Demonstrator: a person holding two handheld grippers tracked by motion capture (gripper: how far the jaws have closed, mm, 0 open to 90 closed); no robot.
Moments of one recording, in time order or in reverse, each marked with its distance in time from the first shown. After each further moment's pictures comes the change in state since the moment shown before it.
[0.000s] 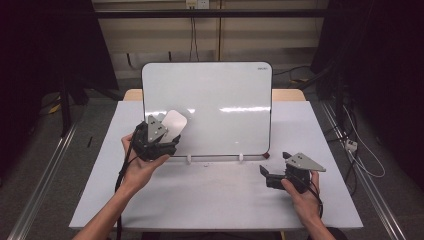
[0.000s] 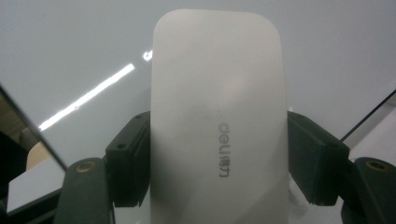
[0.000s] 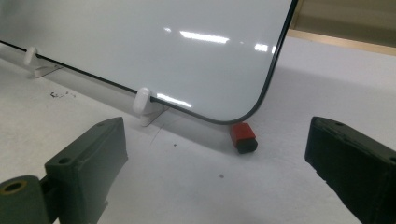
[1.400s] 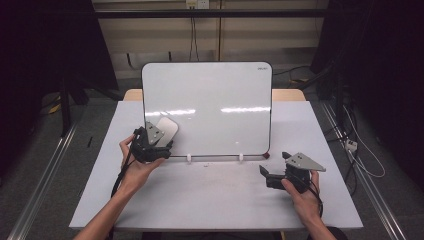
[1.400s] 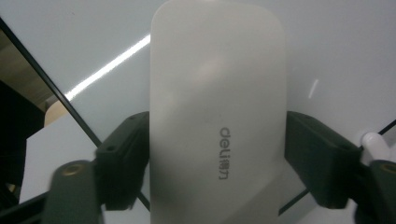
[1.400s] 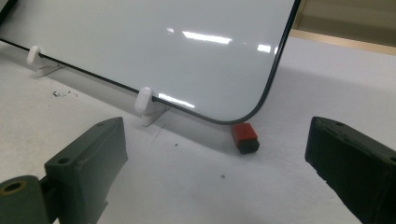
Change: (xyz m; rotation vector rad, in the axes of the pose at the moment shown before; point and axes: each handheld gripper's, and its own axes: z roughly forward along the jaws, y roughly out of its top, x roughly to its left) left arm 0.010 -0.032 0.026 0.080 0.065 -0.004; right arm -0.001 0.000 0.001 -0.001 0.012 0.002
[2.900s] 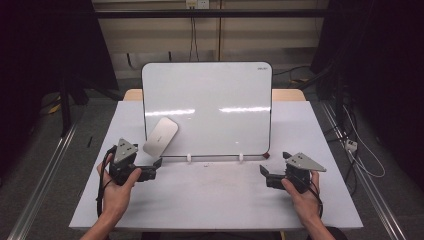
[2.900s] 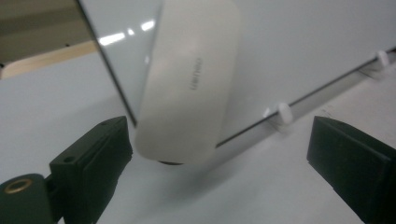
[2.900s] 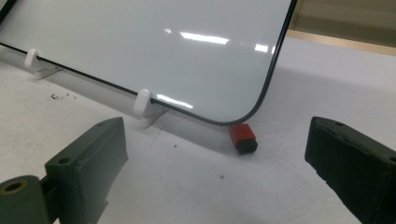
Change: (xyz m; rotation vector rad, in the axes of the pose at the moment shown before) left arm 0.008 -0.048 -0.059 -0.055 -0.124 -0.254; right arm 0.001 0.001 -0.001 -0.002 -0.015 0.005
